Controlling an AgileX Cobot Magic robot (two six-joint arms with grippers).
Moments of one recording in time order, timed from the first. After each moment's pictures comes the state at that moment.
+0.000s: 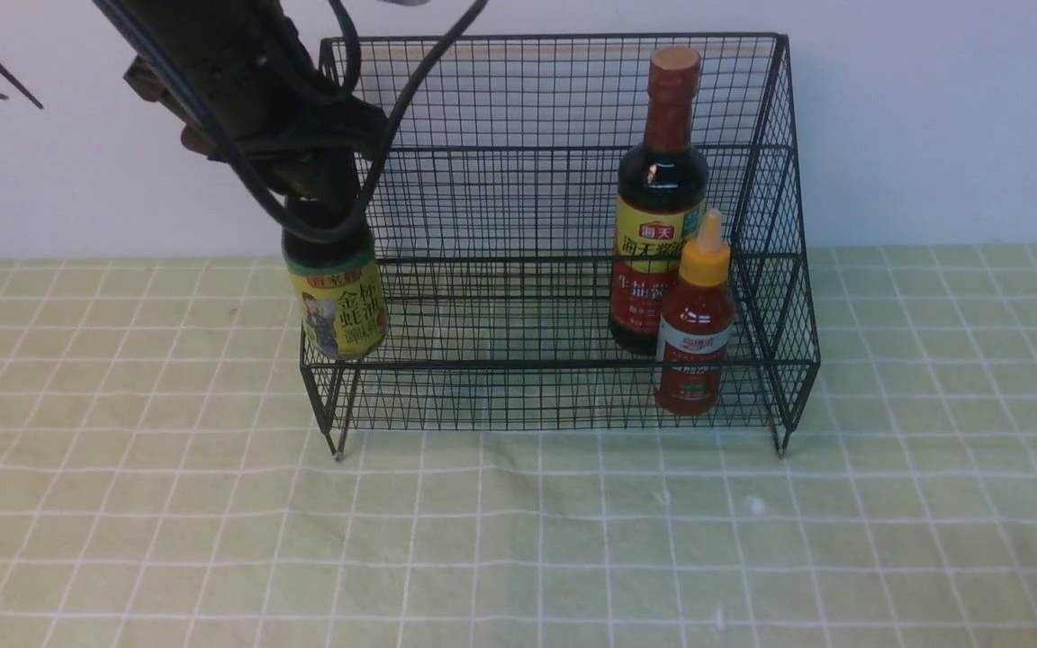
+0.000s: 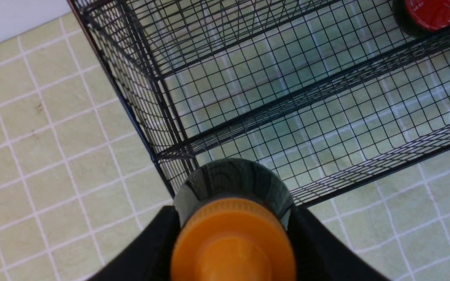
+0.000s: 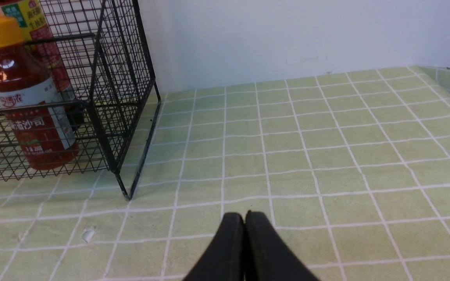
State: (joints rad) right arm 0.02 -0.01 0.02 -0.13 0.37 0.28; left arm -0.30 1.79 -1.86 -0.06 1.25 0.08
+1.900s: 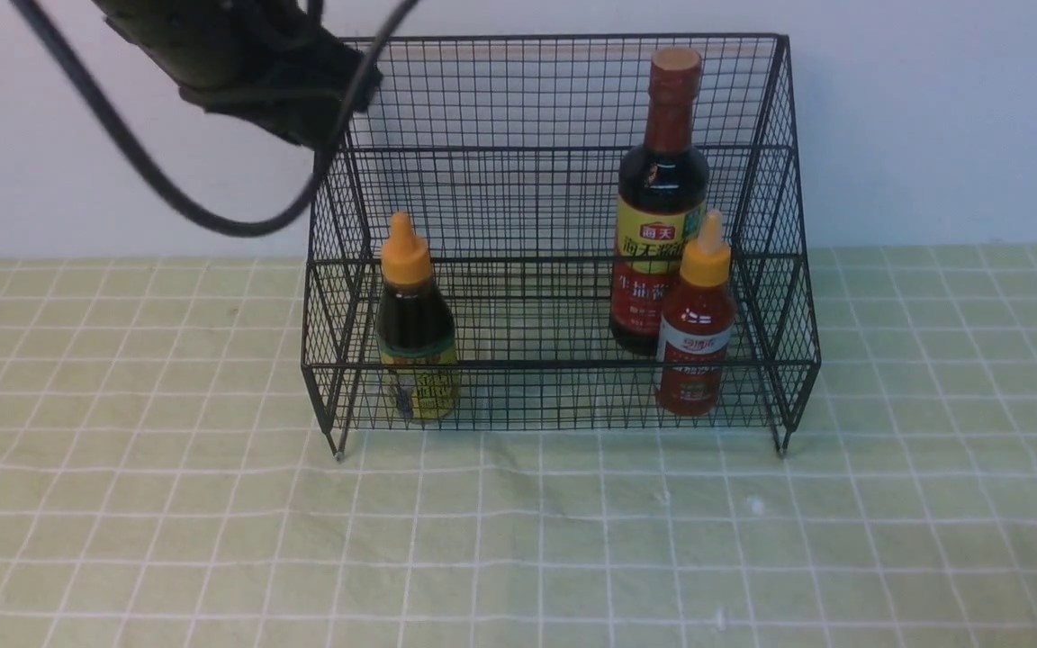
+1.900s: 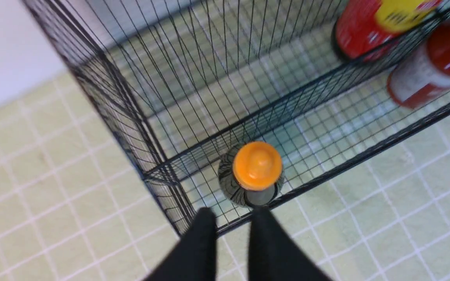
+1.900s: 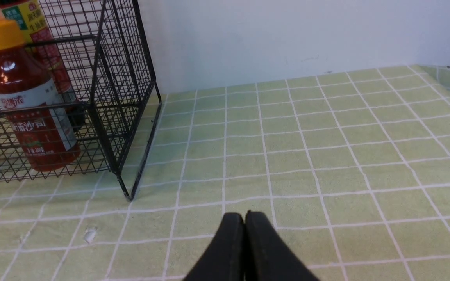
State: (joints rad) right arm 0.02 -0.01 0.02 -0.13 0.37 0.29; left arm -0.30 1.61 -1.86 -0.12 1.25 0.16
